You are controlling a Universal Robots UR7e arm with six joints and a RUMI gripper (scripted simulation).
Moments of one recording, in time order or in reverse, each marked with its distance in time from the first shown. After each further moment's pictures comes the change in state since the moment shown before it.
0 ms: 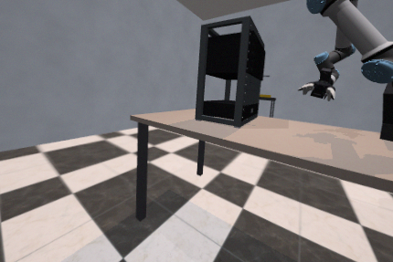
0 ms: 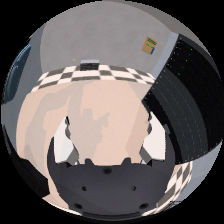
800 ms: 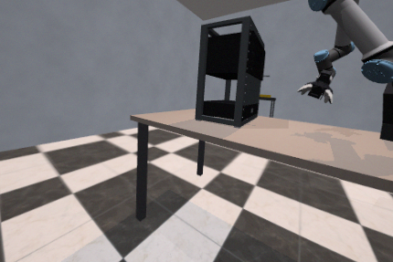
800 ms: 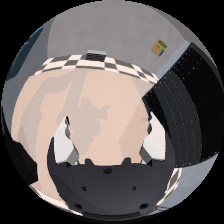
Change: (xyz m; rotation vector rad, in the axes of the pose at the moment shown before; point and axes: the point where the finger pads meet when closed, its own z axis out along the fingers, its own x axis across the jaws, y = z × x) arm 0.003 0.023 -0.010 -0.090 -0.057 -0.145
